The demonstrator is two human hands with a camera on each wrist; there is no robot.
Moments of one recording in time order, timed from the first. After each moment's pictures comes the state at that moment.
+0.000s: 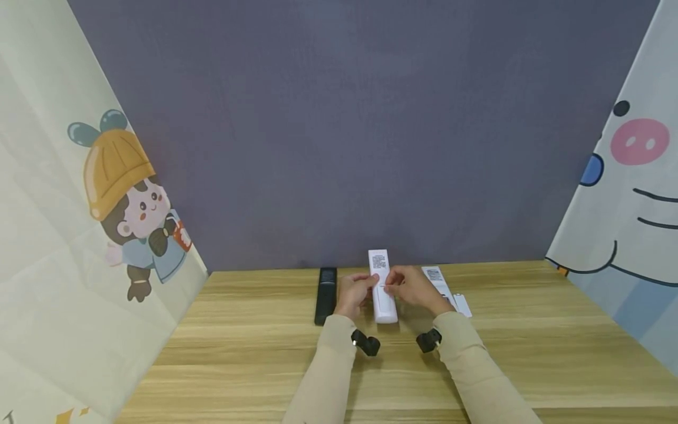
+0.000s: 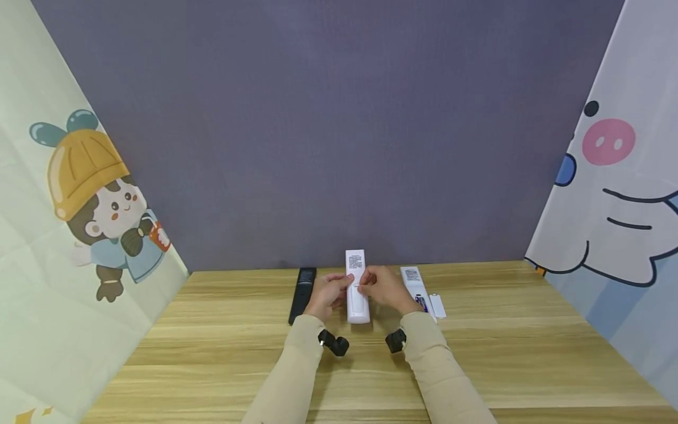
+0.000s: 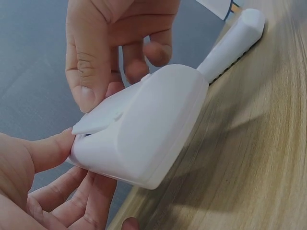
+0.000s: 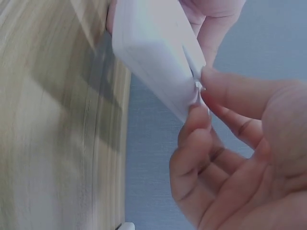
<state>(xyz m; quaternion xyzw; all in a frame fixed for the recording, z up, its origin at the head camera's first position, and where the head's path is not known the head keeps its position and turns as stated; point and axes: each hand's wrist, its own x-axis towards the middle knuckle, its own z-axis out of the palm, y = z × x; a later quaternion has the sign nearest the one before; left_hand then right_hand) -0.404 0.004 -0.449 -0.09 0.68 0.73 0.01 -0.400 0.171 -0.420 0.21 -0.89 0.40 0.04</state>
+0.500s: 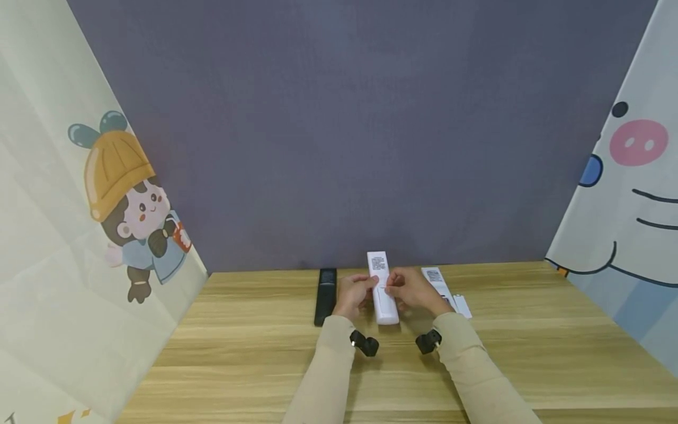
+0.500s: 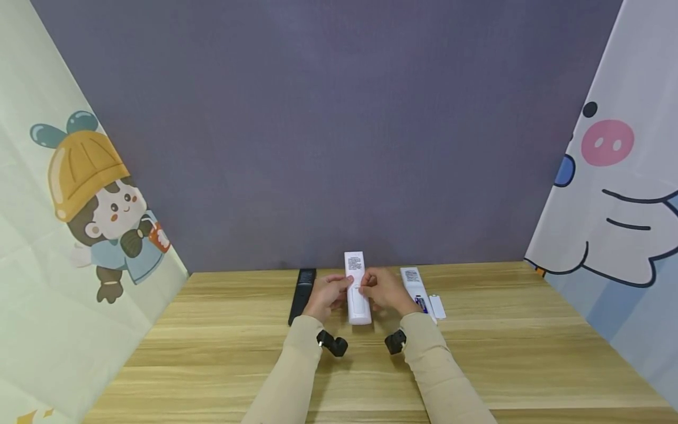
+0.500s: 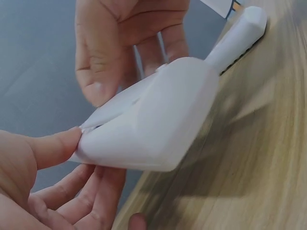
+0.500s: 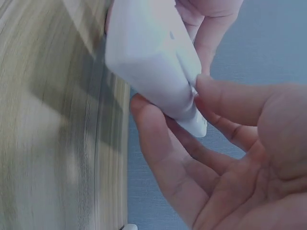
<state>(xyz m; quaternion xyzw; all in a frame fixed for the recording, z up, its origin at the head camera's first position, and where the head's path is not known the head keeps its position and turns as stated) -0.405 0.002 -0.448 -0.09 0.68 0.73 0.03 -0.396 0.168 -0.421 0.14 -0.87 0.47 -0.03</state>
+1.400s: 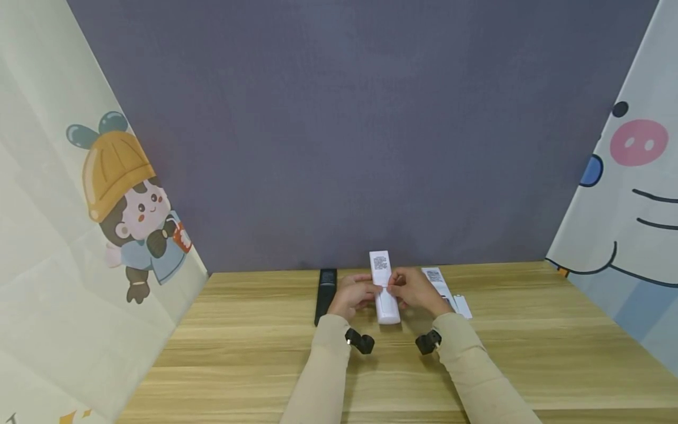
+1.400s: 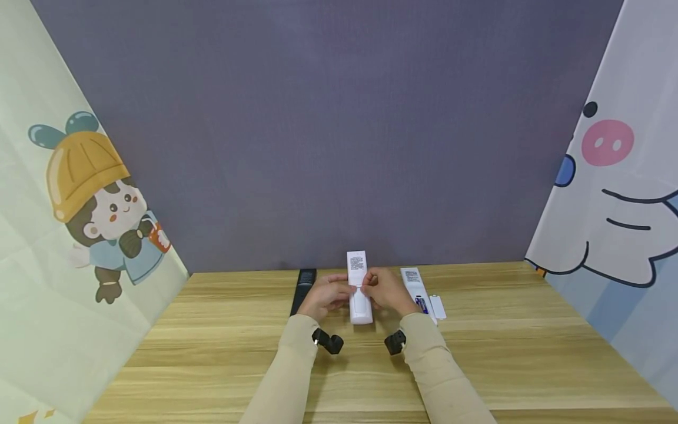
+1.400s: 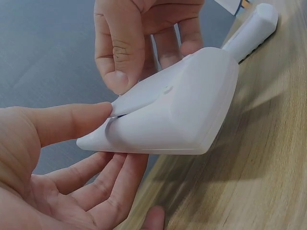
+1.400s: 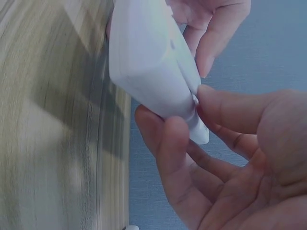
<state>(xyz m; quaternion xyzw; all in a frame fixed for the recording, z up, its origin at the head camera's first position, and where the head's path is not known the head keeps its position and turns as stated) -0.417 -0.002 -0.443 -0.05 0.69 0.72 0.09 -0.410 0.175 -0.419 0.15 -0.88 0.45 -0.02</state>
